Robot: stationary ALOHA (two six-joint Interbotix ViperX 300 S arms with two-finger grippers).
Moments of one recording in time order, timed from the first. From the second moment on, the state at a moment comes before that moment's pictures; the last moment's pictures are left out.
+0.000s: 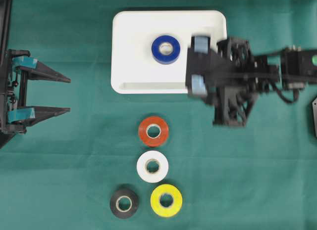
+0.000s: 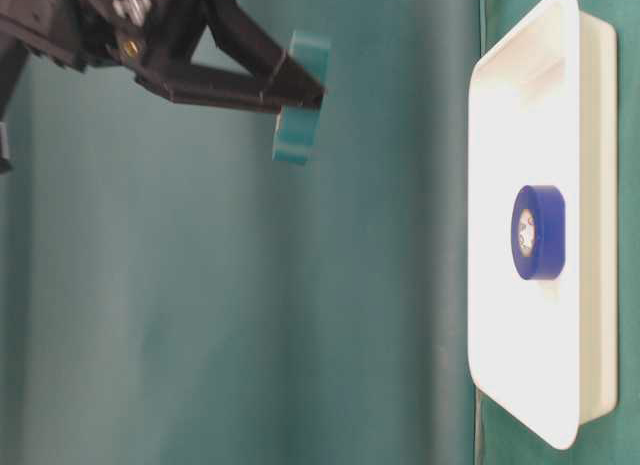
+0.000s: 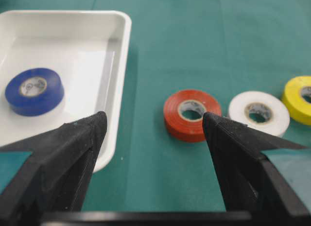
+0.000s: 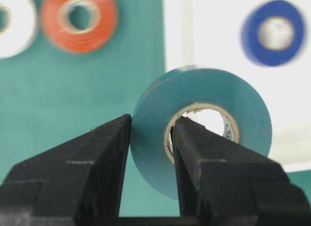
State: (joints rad) left arm 0.04 -0.97 1.24 0.00 -0.02 0.02; right arm -0.02 -0.19 0.32 -0.16 0.91 0.28
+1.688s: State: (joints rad) left arm 0.04 -0.97 1.24 0.00 -0.02 0.02; right arm -0.29 -0.13 0.32 -0.21 0.85 0.28
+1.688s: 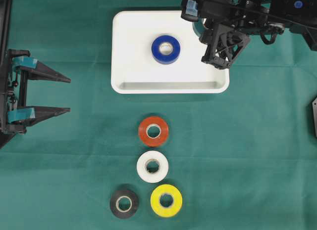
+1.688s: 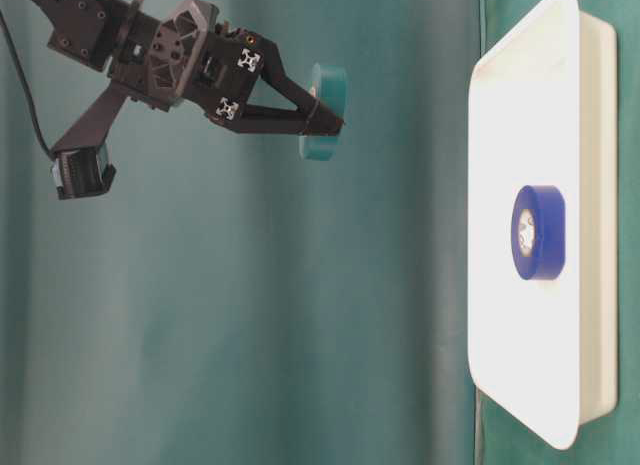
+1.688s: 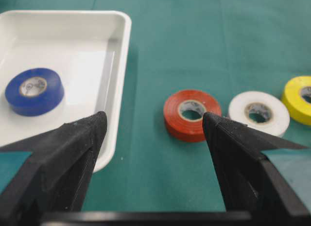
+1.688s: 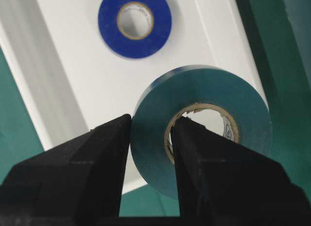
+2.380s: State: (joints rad) left arm 0.04 -0.97 1.24 0.00 -0.02 0.02; right arm -0.29 -0.12 0.32 -0.21 0.85 0.29
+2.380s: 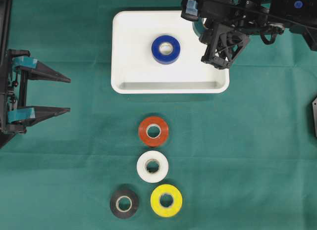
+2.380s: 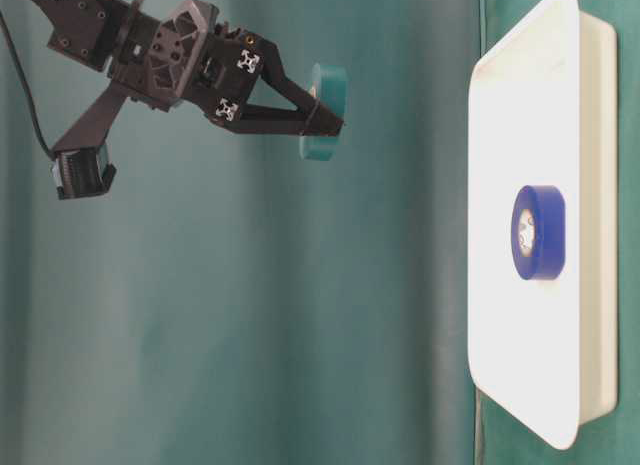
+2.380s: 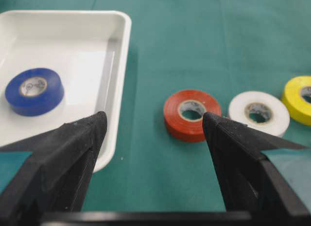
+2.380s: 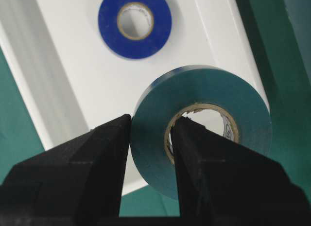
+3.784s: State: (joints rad) left arm 0.04 -0.97 1.24 0.00 -0.02 0.02; right arm -0.33 0.14 0.52 -0.20 0.46 0.34
